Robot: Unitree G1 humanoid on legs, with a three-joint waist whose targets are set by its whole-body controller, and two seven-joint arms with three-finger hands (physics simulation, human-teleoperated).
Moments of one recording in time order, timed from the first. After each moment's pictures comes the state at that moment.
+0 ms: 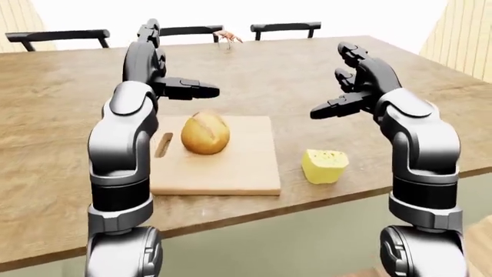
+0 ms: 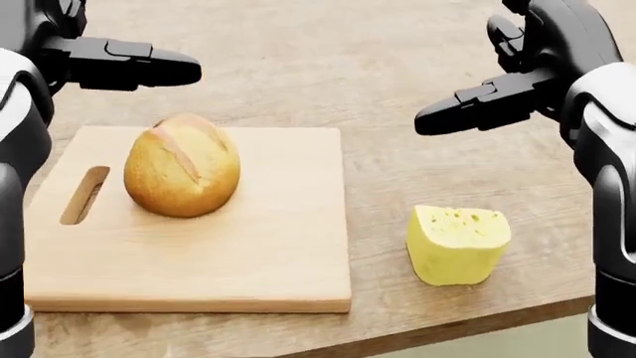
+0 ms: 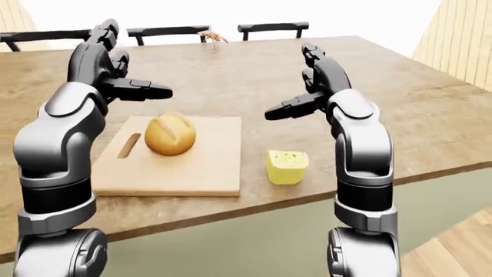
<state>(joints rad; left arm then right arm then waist) -0.90 0.30 0.15 -0.02 -0.06 0.81 0.01 -0.83 -0.38 -0.17 -0.03 -0.01 0.88 0.30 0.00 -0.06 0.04</state>
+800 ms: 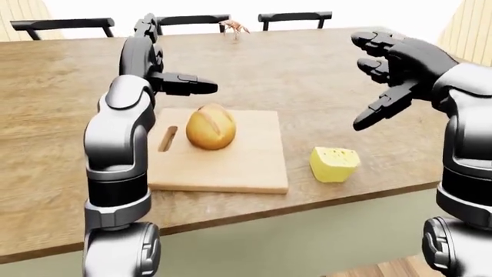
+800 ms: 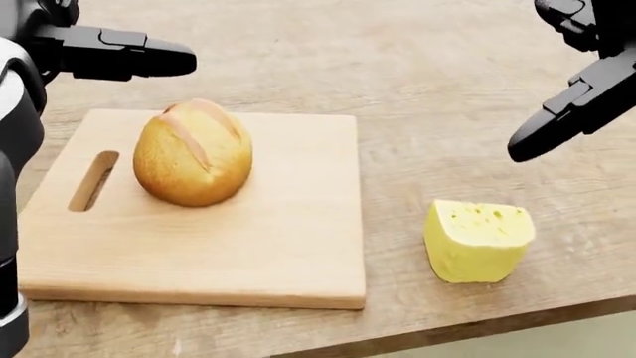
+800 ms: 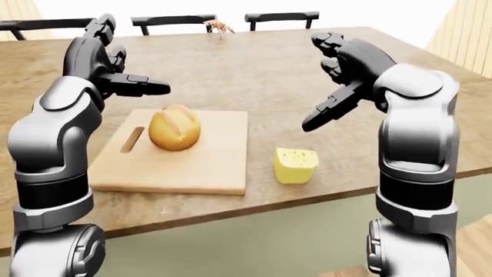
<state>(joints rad) -0.93 0.31 0.15 0.00 -0.05 0.82 0.00 -0.88 -0.63 -0.14 -0.10 -0.25 0.90 0.83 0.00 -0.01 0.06</state>
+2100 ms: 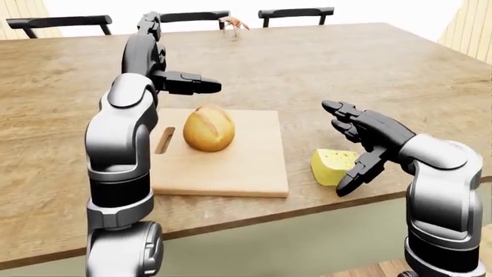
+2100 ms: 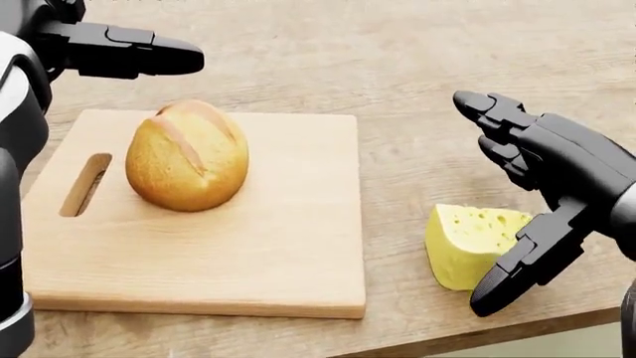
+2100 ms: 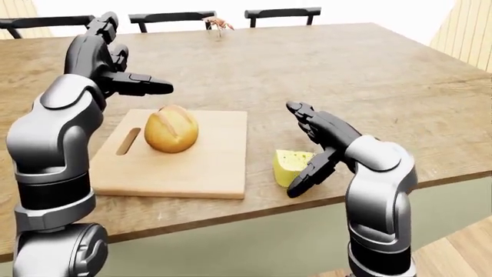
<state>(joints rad) -0.94 0.30 0.14 -0.04 -0.04 0.87 0.00 -0.51 -0.41 -0.14 -0.46 -0.55 0.96 1.07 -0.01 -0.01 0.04</state>
